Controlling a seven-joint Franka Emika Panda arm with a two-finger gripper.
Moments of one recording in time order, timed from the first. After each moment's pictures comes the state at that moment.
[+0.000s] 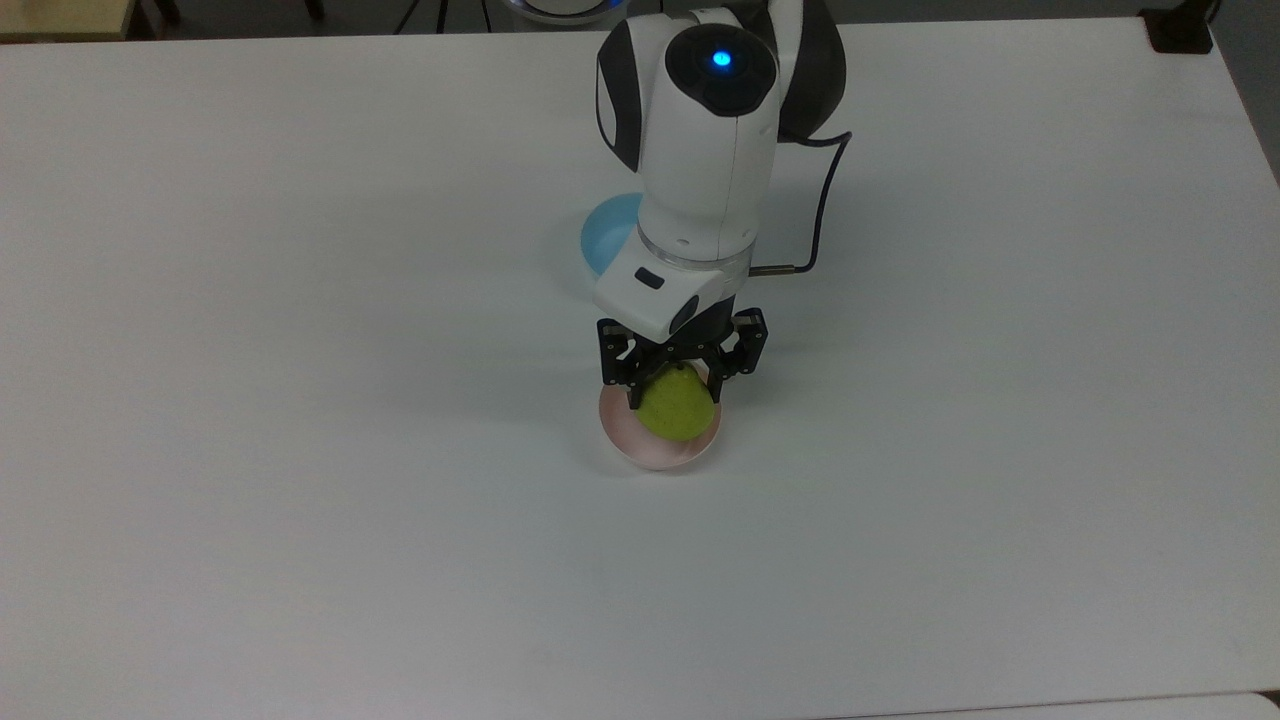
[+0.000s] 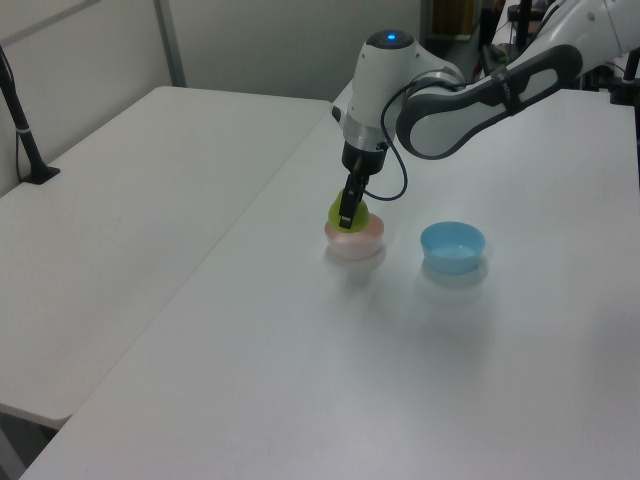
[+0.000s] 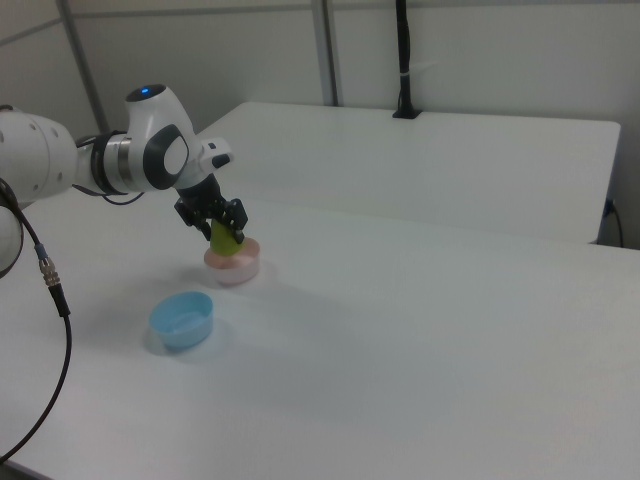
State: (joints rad) arm 0.28 0.54 -0.06 -1.52 -0.09 2.29 0.12
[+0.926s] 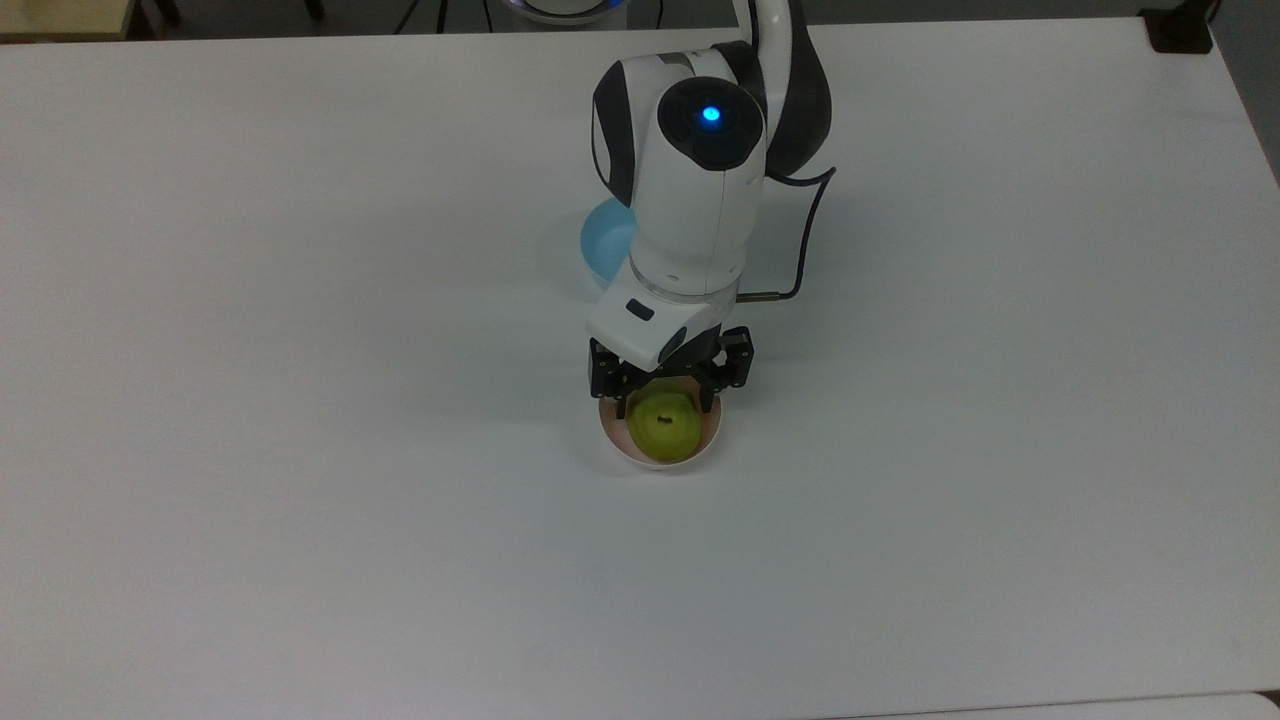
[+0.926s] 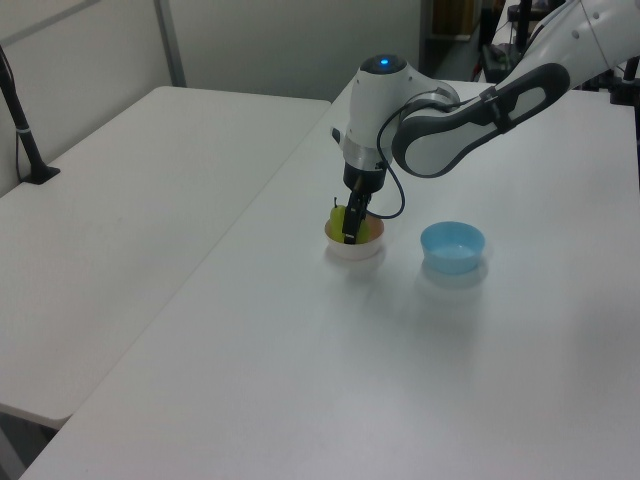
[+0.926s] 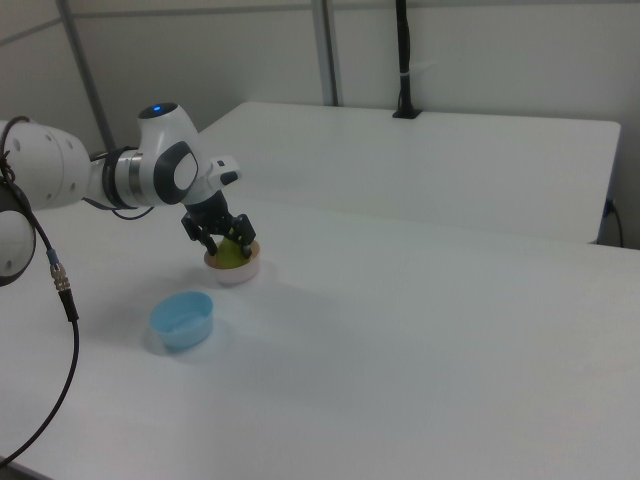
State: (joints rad) arm 0.27 0.59 -0.06 -1.52 -0.09 2.30 0.12
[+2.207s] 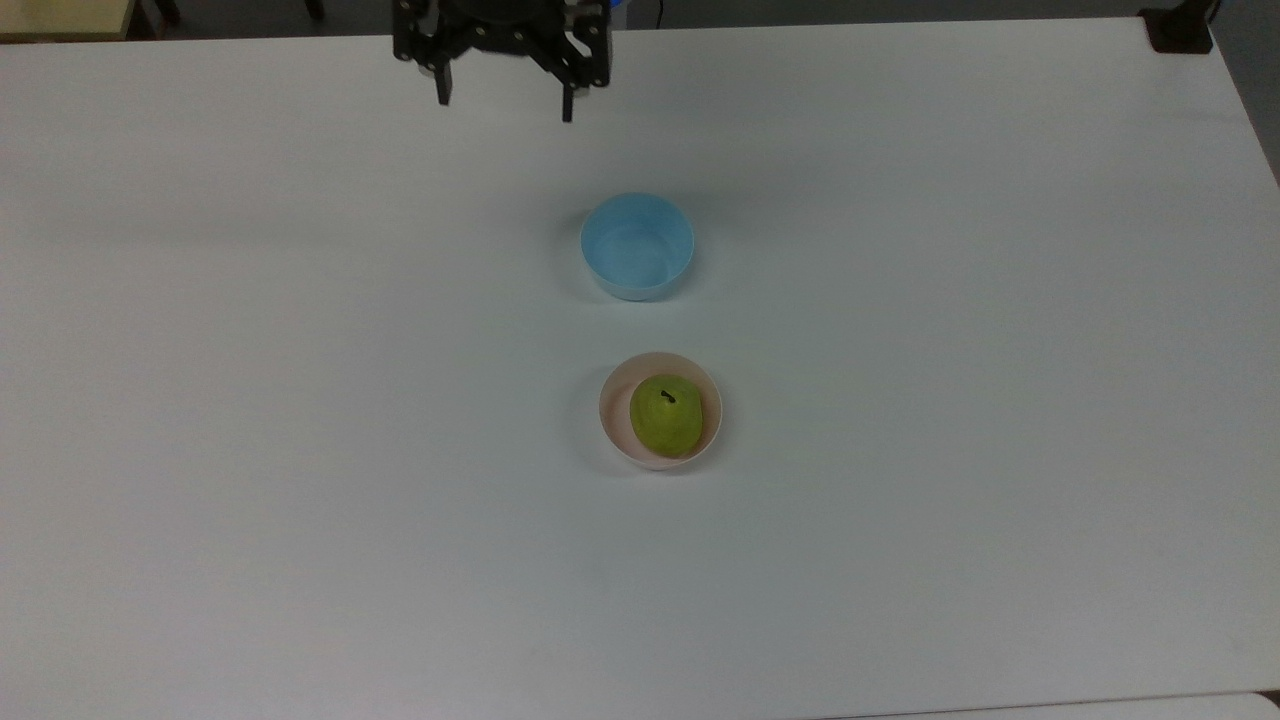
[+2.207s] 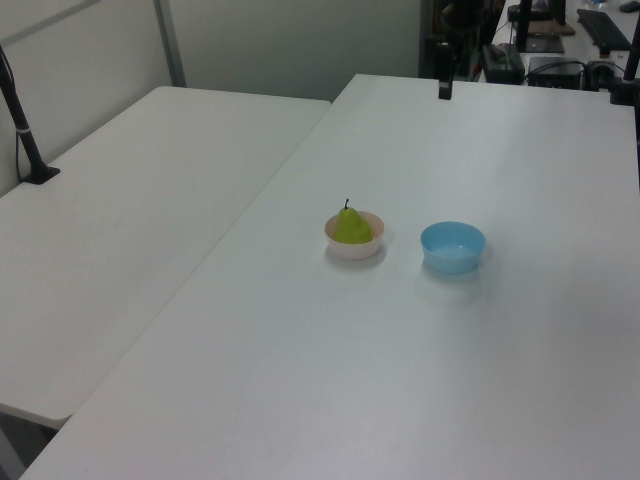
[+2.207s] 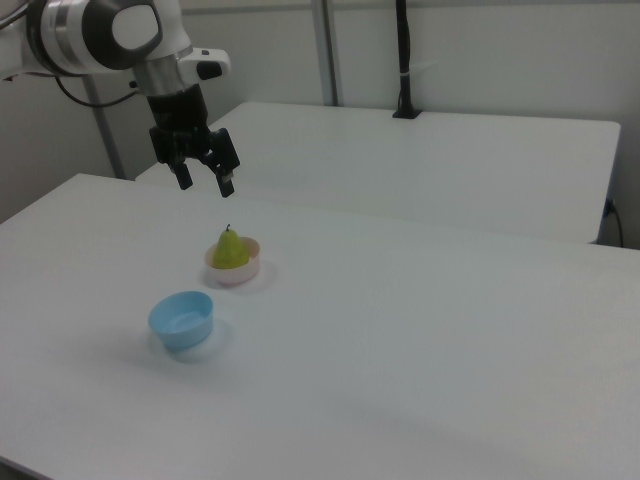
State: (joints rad) arm 0.12 0.08 -0.08 -1.57 -0.09 1.67 0.13
